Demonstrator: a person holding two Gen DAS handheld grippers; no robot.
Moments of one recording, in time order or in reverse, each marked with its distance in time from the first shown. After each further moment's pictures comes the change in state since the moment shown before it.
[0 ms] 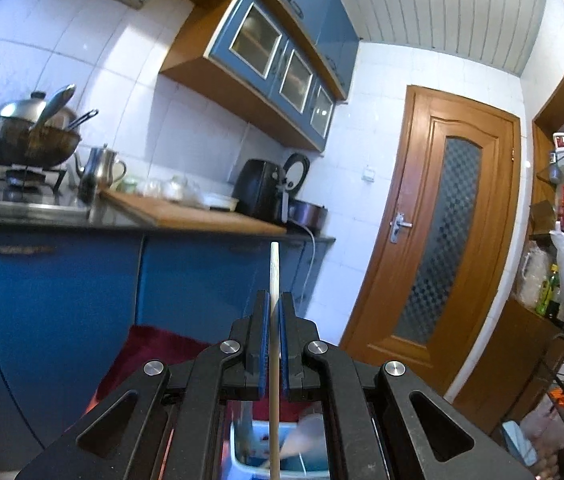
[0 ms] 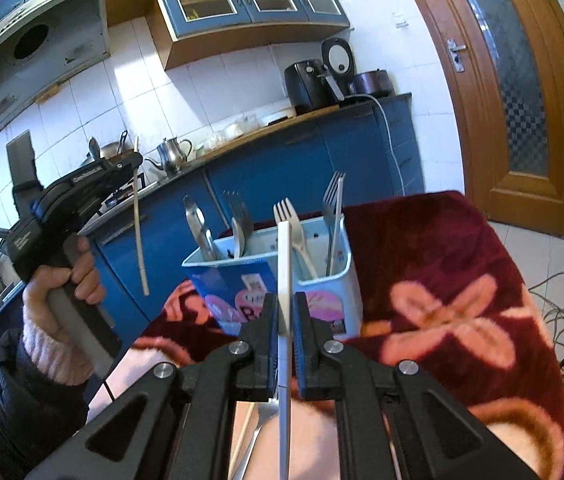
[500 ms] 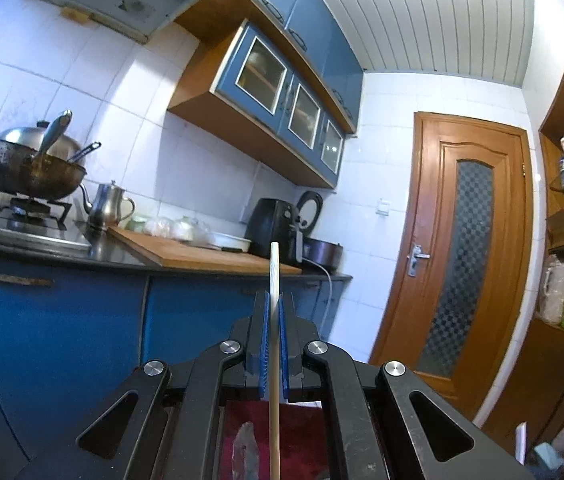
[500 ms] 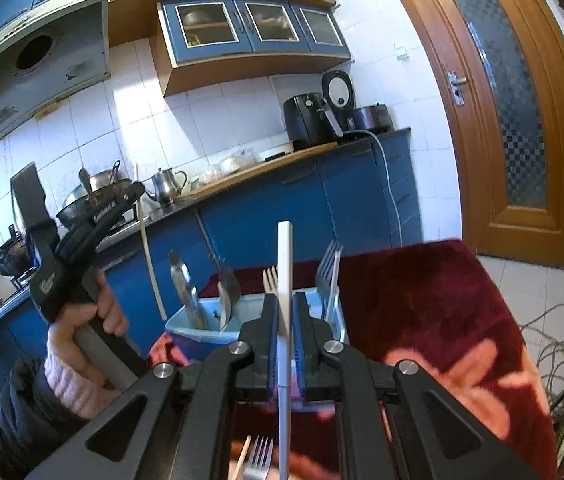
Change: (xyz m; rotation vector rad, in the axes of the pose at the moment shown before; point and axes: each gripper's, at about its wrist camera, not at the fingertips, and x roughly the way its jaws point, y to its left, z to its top) left arm 0.035 -0.001 -0.005 0.032 -0.166 0.074; right arm 0.026 -0.002 0.041 -0.047 -0.133 -0.035
